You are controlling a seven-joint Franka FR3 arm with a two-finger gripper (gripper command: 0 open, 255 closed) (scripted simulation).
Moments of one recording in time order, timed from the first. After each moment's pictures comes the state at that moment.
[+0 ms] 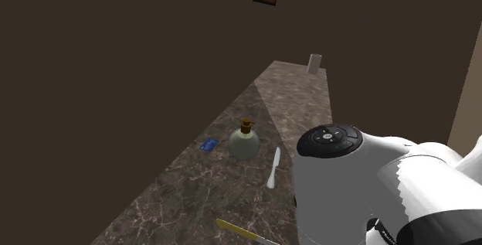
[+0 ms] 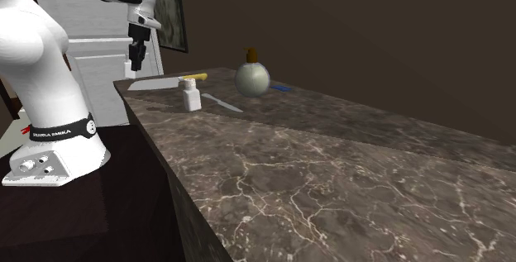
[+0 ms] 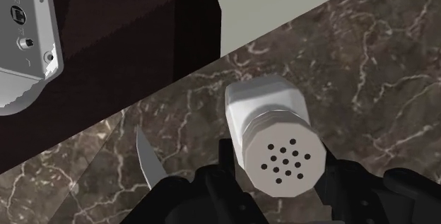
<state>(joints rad) 0.35 -0.47 0.86 -2.54 0.58 1.92 0.77</state>
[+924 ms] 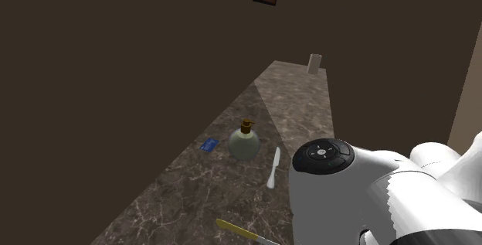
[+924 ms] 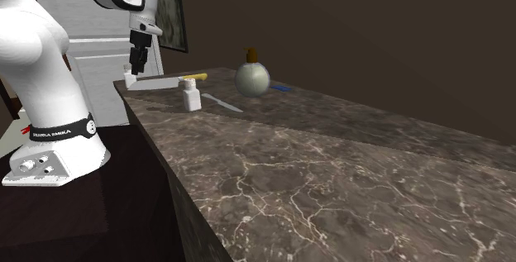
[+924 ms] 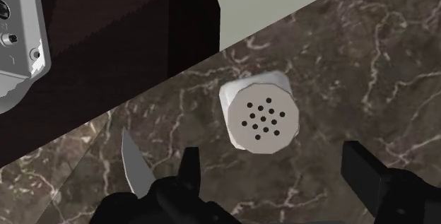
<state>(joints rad) 0.33 -0.42 0.90 -2.57 0.59 2.00 0.77</state>
